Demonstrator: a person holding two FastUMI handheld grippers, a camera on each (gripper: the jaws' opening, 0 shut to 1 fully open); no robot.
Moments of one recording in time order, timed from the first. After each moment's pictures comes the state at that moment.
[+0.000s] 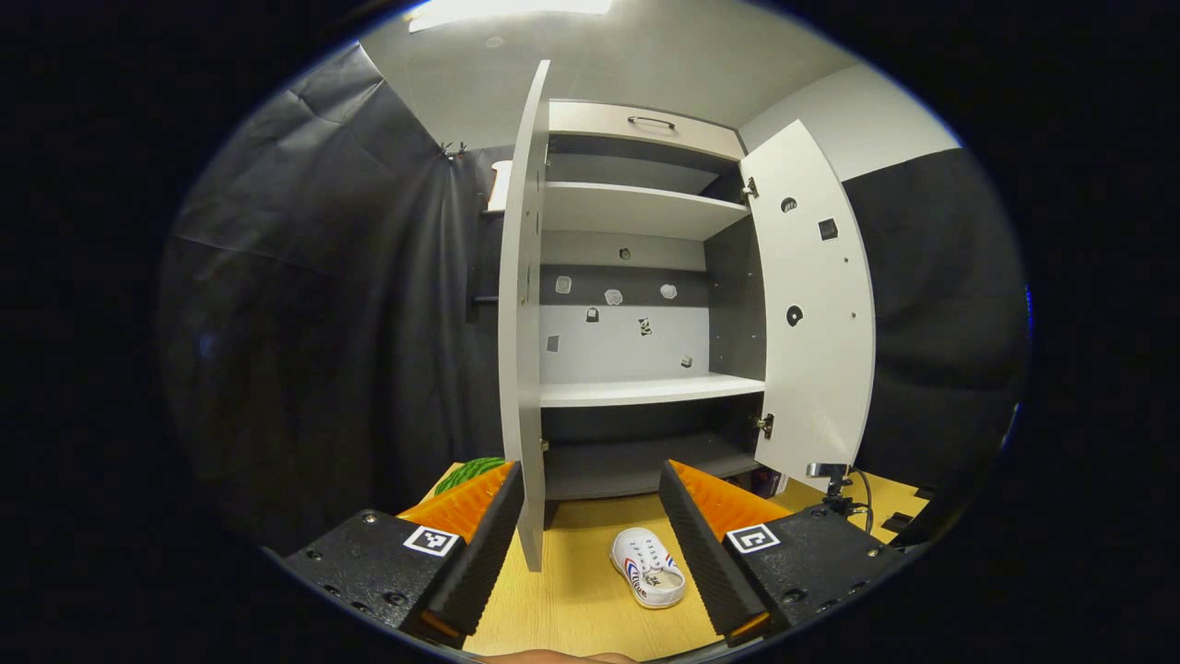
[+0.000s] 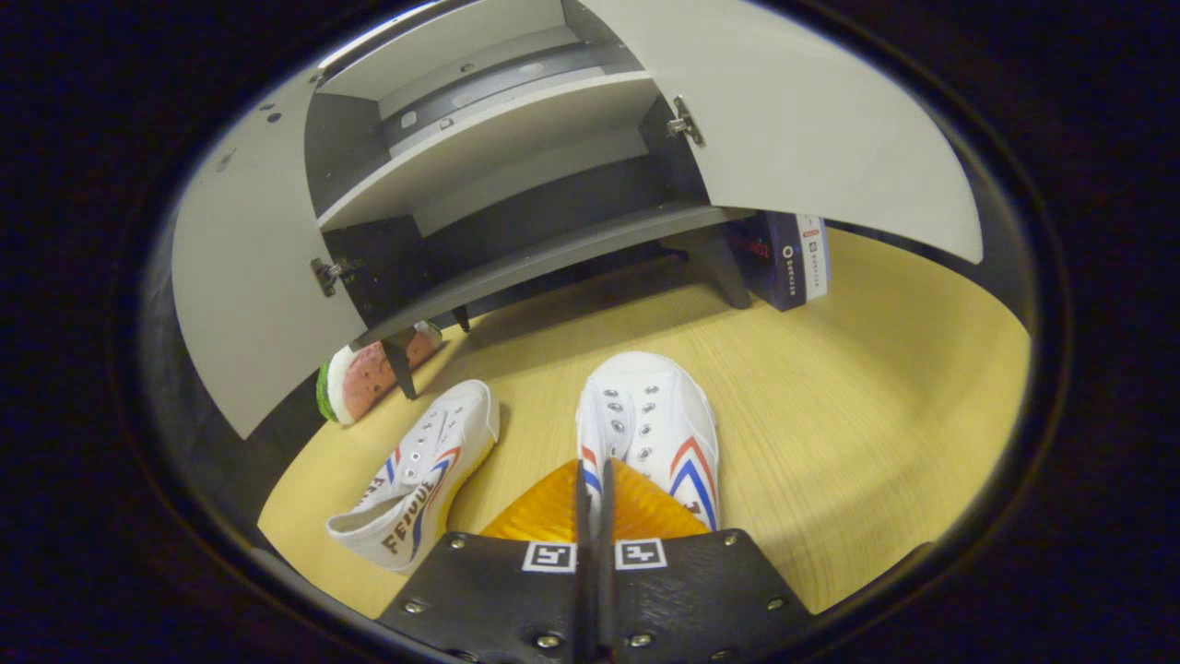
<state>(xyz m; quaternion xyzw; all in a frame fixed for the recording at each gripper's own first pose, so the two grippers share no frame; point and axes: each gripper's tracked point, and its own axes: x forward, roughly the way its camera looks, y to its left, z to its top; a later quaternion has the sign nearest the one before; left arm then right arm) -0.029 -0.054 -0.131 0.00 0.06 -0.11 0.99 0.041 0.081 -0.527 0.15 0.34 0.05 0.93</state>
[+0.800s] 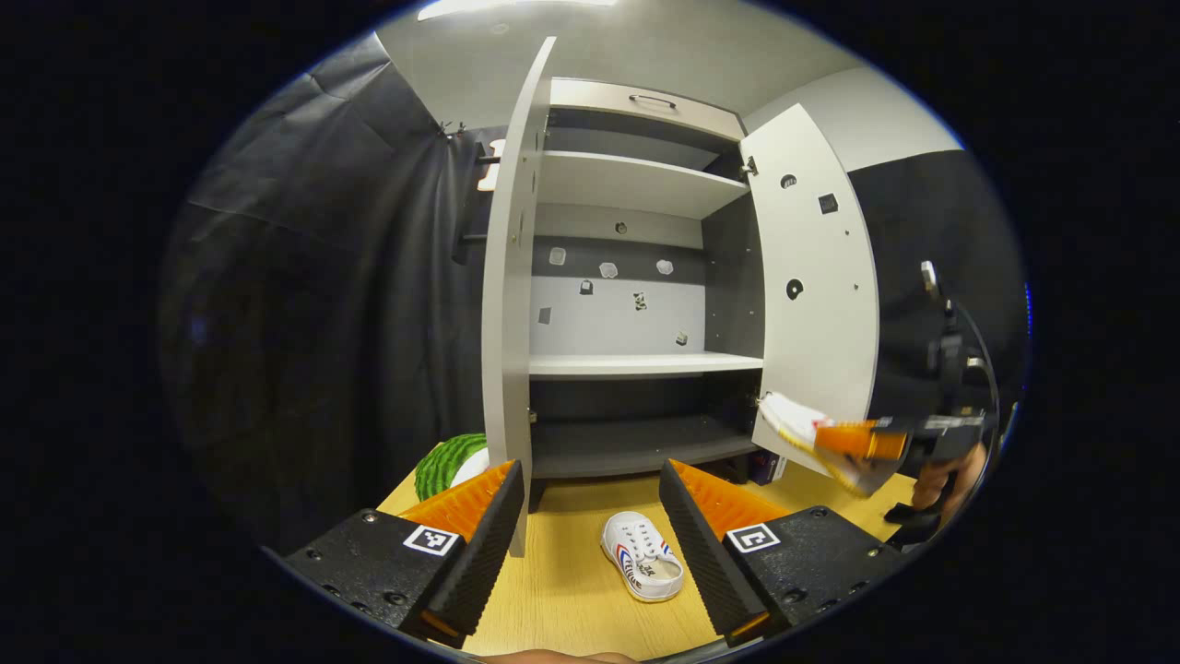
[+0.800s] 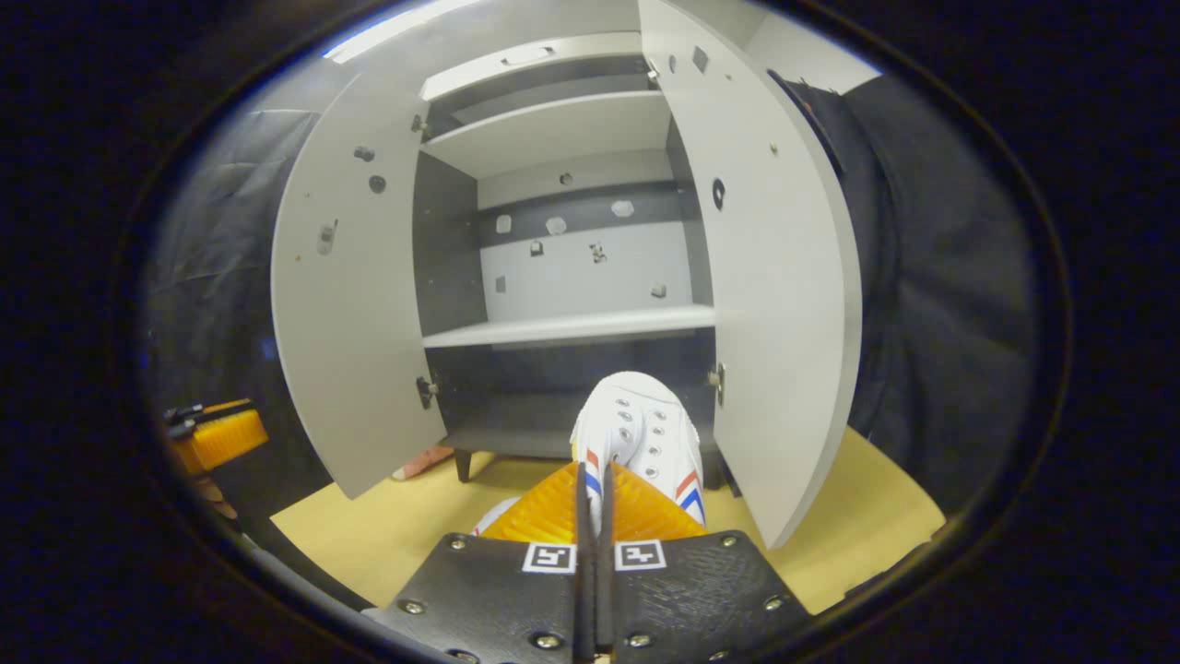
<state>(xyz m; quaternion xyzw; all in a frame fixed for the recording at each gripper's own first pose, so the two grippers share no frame) -0.016 -0.064 -0.183 -0.01 0.08 -0.12 0.99 0.058 0.052 -0.258 0.04 0.17 0.11 0.98</state>
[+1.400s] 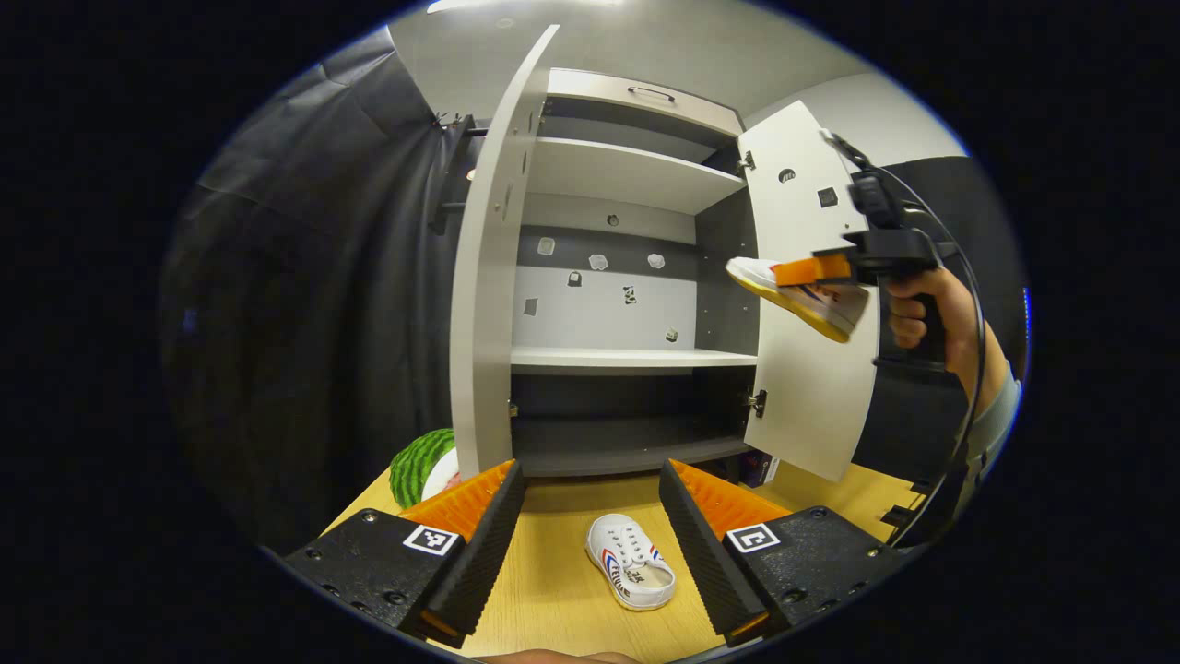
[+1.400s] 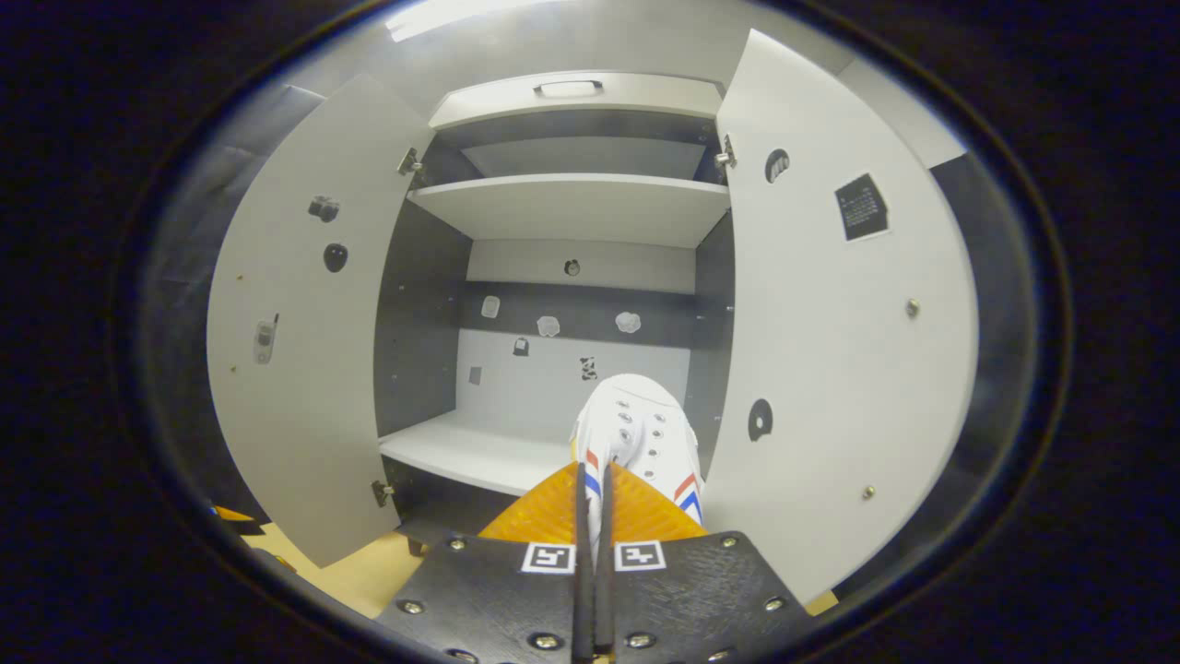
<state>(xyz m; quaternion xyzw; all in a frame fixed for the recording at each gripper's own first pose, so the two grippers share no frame) 0.004 -0.083 -0.197 -0.02 0.08 -0.14 0.99 0.214 0.075 -0.119 -0.03 0.10 0.08 0.99</state>
